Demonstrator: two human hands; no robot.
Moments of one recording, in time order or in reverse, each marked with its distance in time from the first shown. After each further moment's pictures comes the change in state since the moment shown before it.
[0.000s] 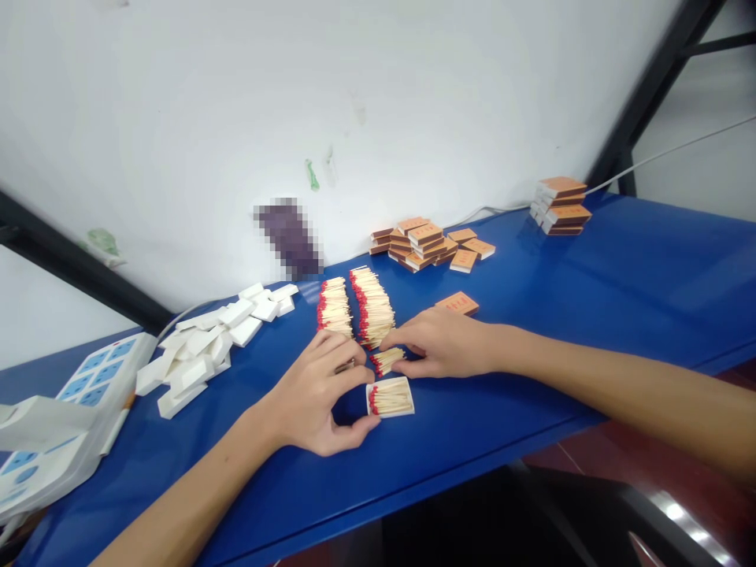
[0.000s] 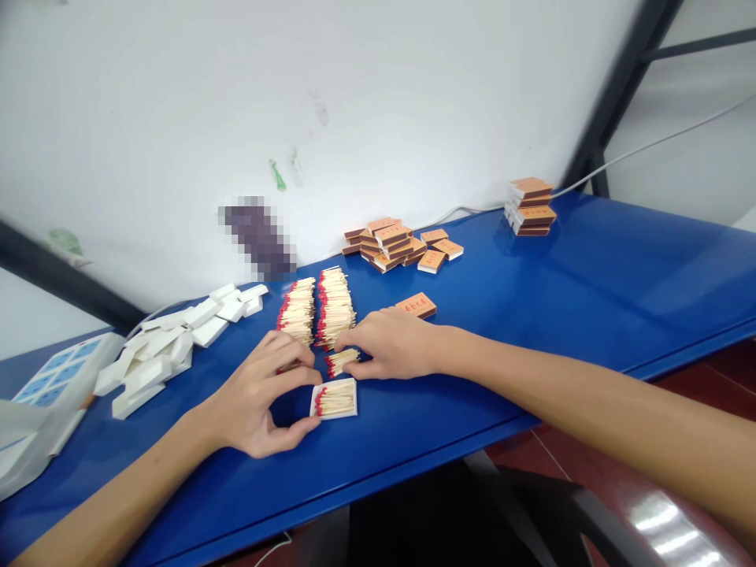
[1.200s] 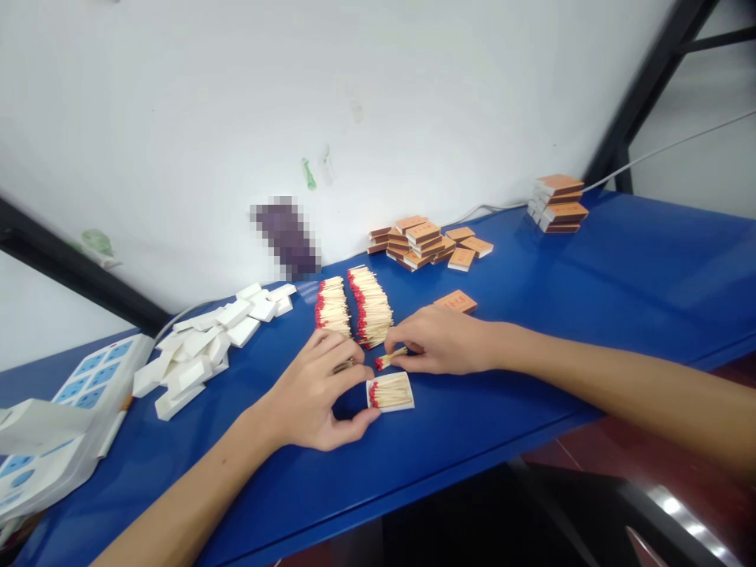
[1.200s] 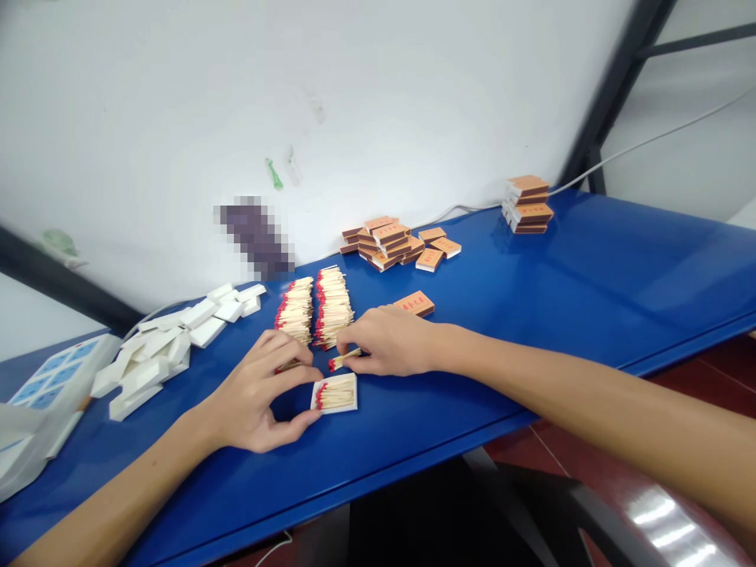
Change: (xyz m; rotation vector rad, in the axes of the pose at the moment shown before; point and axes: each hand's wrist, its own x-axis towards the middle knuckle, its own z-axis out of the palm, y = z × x) left_hand -0.001 -0.001 0.001 0.055 0.006 0.001; right_hand 0.001 0.002 0.002 0.022 0.036 0.008
